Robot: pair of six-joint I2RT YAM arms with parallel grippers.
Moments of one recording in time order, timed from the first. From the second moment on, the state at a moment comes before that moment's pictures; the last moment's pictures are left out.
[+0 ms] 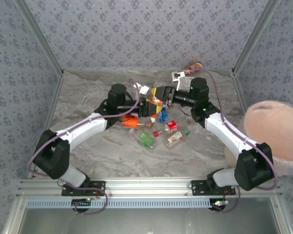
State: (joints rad) left arm -0.63 1.52 1.04 0.25 0.82 -0.55; right arm 0.41 1.35 1.02 0.21 -0.72 0.71
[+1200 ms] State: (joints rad) left arm -0.63 1.38 0.89 0.24 0.18 -0.59; right arm 0.37 0.98 1.40 -0.53 0.33 0.02
